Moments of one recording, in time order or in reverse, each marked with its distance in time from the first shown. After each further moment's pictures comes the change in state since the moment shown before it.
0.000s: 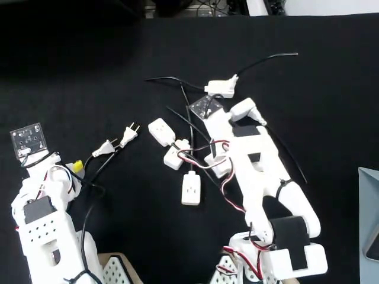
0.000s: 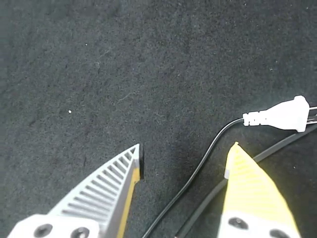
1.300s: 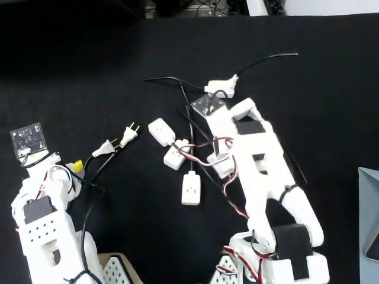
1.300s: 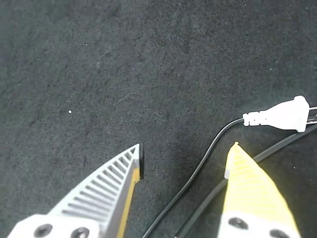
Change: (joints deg) left arm 0.0 0.0 0.0 0.0 0.0; right arm 0.5 -4.0 -2.1 8.1 0.1
